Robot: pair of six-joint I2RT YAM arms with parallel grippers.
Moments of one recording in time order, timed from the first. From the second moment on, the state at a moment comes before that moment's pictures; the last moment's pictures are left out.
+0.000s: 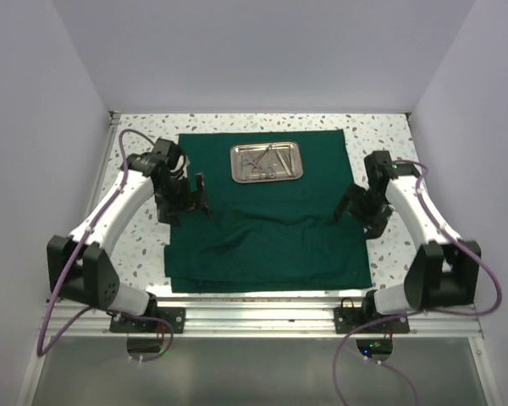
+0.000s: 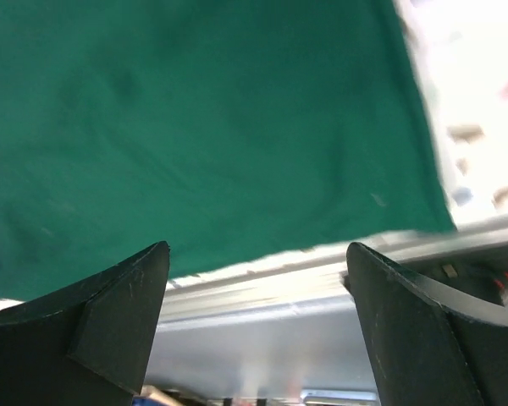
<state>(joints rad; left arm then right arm) -0.26 1.40 1.23 -1.13 0.25 -0.49 0.05 1.37 1.10 -1.18 -0.08 0.65</state>
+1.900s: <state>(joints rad) 0.09 2.33 2.04 -0.54 0.12 -0.43 -0.03 2.35 2.01 -0.71 0.02 0.74</state>
